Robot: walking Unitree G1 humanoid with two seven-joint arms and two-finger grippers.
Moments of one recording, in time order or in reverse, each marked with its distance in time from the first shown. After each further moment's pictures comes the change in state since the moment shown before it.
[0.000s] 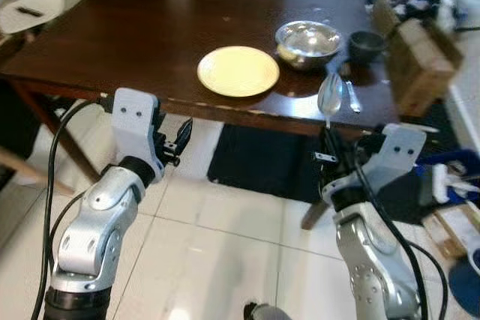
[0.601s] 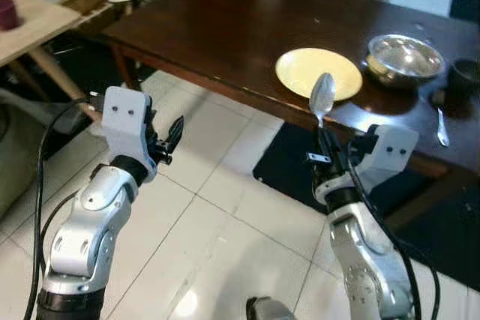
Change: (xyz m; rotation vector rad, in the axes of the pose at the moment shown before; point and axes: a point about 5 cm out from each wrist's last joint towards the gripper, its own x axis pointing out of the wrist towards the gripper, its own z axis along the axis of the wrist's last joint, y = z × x) left arm -0.001 0.002 0.002 -0.002 -0.010 0.017; right arm 0.000 0.000 -0.001 0.000 0.003 0.005
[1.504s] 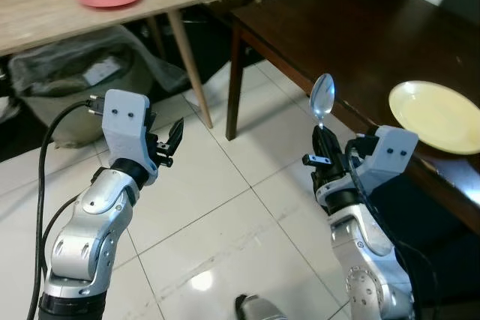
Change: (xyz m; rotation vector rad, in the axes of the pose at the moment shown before) left arm -0.003 0.001 -0.001 -0.011 0.001 0.024; right arm 0.000 0.001 0.000 -0.001 0.001 0.014
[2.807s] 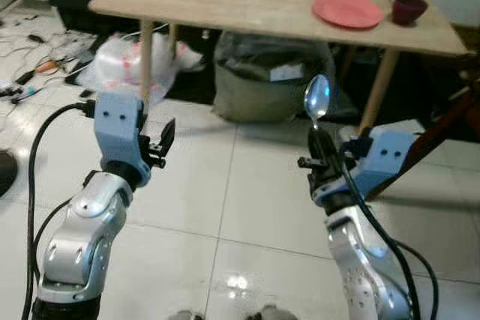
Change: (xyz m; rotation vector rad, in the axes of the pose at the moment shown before) left arm -0.005 0.007 -0.001 0.004 0.000 0.040; right arm 0.000 0.005 -0.001 -0.018 0.006 0.021
